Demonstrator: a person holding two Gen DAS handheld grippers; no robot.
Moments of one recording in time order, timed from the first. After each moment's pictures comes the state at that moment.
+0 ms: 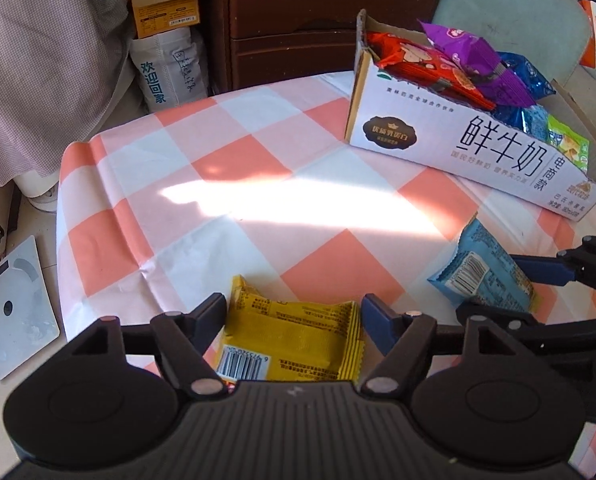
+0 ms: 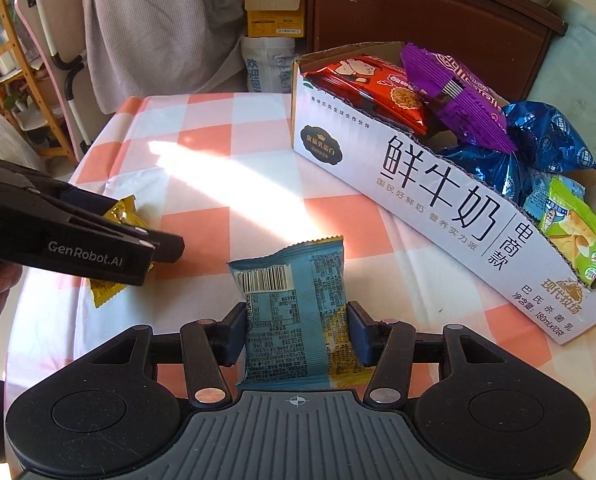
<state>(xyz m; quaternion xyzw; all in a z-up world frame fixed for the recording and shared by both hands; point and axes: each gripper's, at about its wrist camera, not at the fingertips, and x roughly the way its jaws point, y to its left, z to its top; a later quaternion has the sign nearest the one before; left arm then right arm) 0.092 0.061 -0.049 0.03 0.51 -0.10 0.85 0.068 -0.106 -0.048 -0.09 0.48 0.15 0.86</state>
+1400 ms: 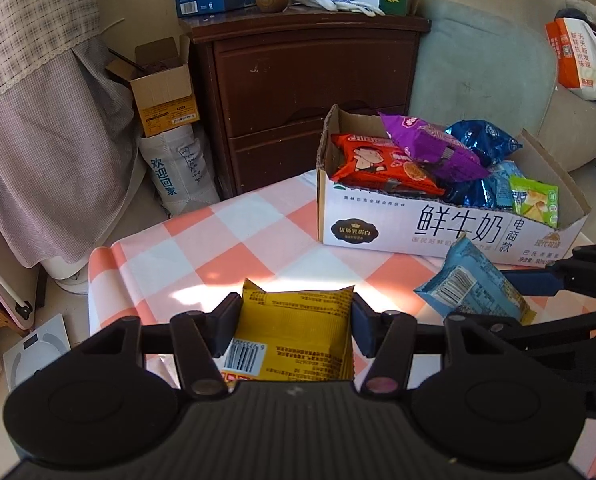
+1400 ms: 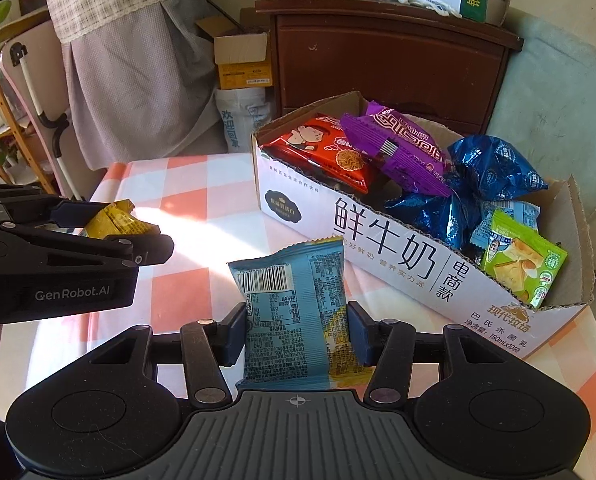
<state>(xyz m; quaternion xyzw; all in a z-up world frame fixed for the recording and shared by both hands) 0.082 0.032 0.009 0.06 0.41 -0.09 0.91 0.070 -0.127 -0.008 -0.05 0.43 0.13 0.89</state>
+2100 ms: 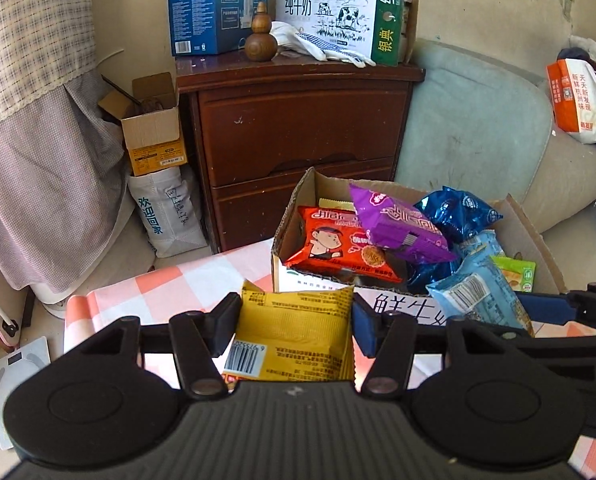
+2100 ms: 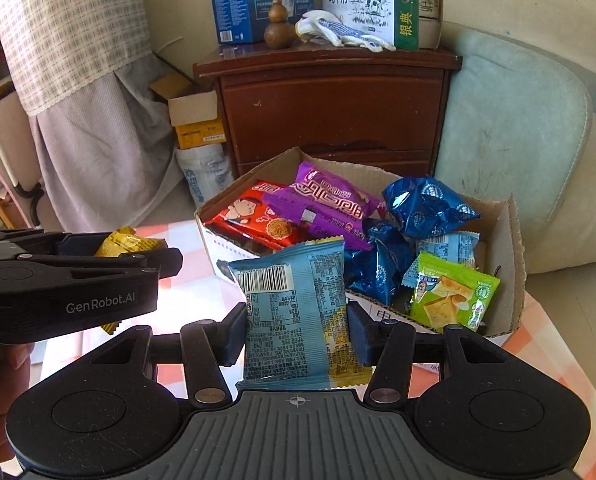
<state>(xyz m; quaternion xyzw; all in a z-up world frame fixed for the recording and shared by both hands) 0.103 -0.008 0.041 0.02 0.36 -0.09 0.93 0.080 -0.174 0.032 0.01 0.38 0.07 0.92</state>
